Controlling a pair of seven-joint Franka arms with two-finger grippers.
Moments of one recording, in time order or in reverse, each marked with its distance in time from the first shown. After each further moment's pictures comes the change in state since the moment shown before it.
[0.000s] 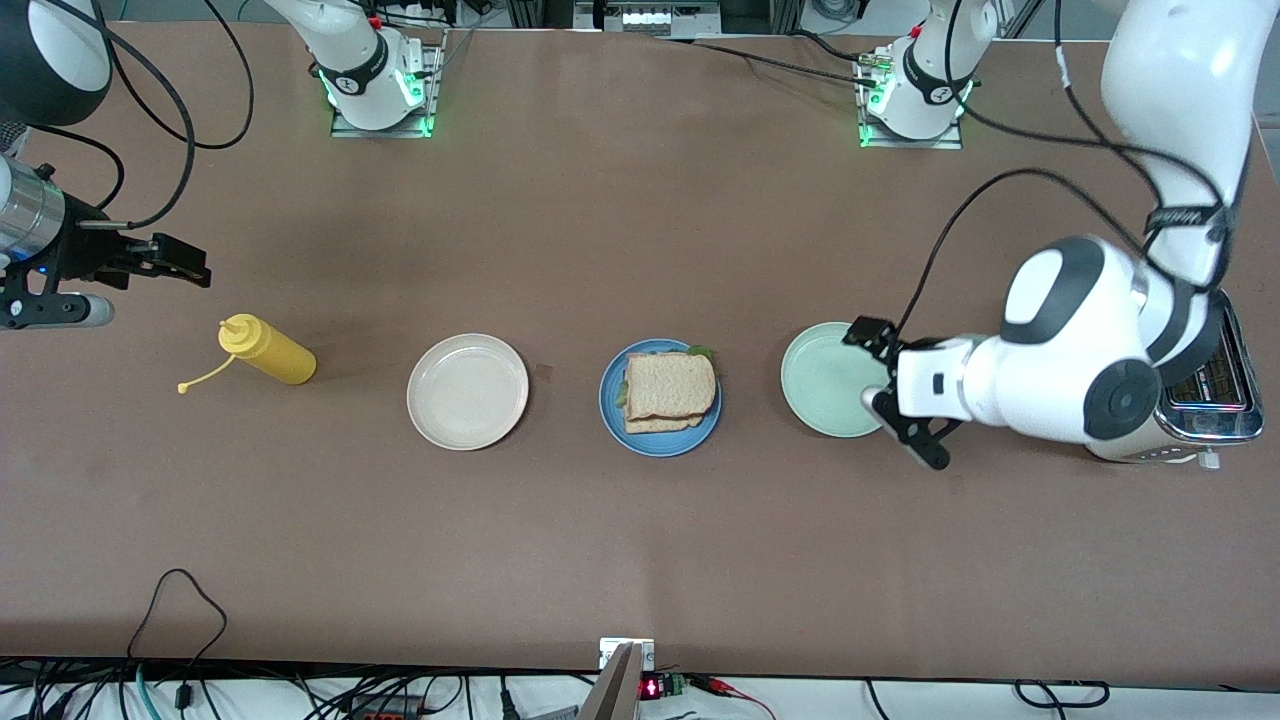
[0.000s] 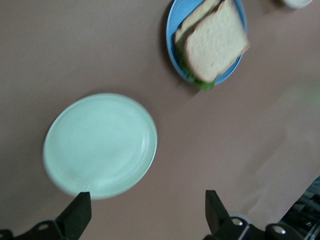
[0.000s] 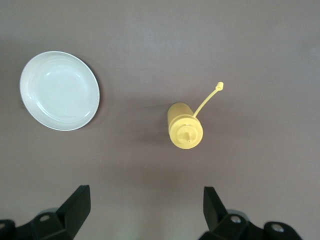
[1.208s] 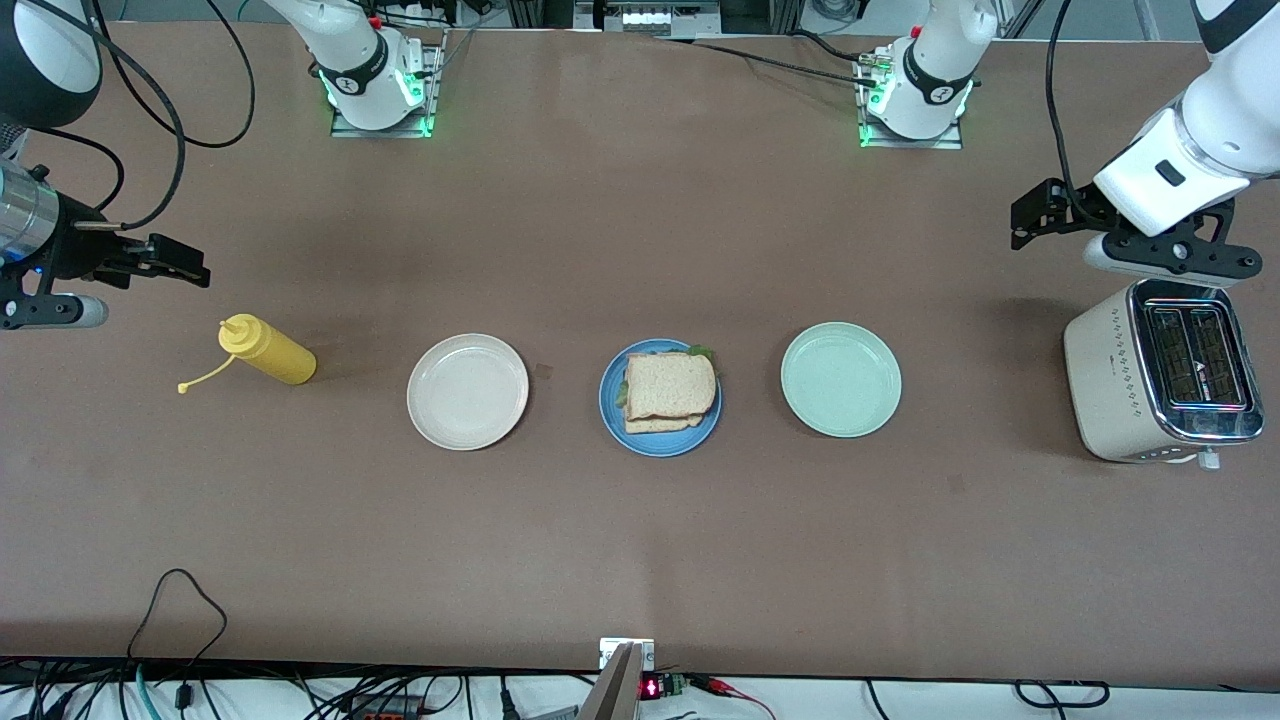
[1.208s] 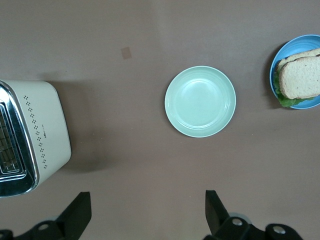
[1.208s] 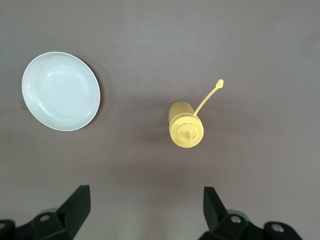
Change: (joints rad) left arm -0.294 -0.631 0.568 -0.370 -0.050 0.071 -0.289; right arm -0.004 0.000 -0.008 -0.004 0.008 -0.001 0.001
